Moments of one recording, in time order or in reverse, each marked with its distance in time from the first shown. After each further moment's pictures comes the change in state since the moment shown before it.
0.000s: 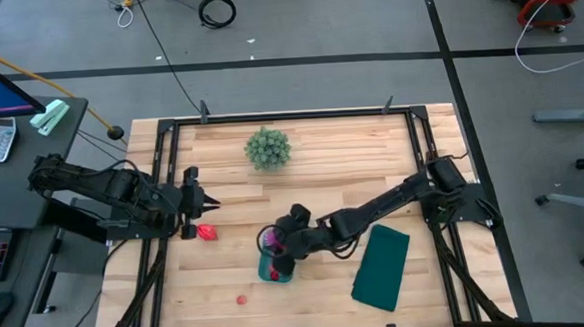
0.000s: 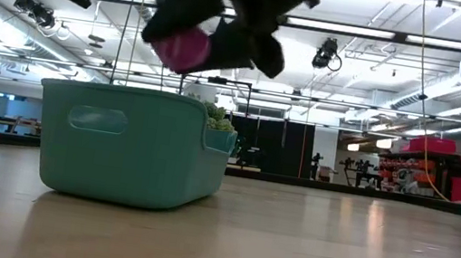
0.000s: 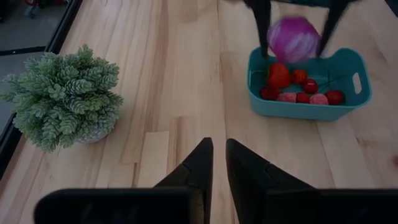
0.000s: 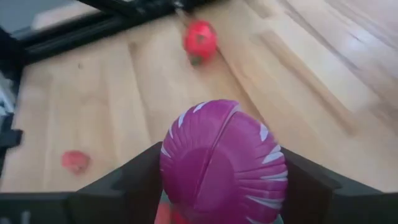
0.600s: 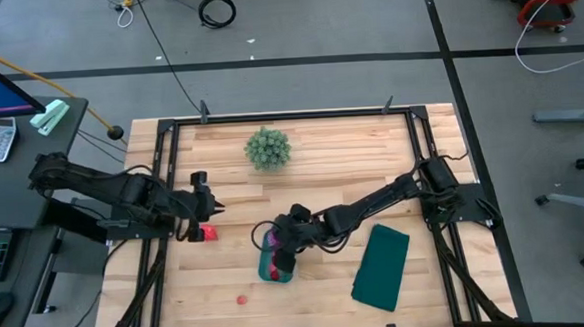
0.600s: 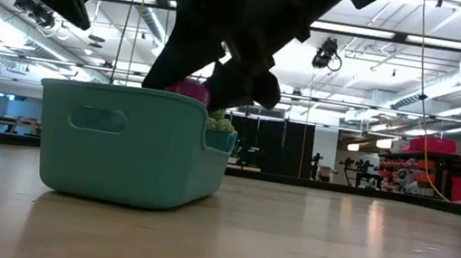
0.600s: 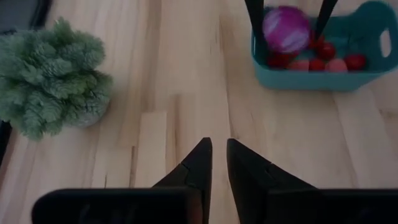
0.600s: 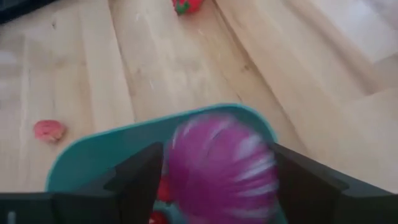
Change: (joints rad) left arm 0.002 0.130 0.000 -0.012 0.002 0.013; right arm -0.047 0.037 0.000 -0.078 -0.129 0.043
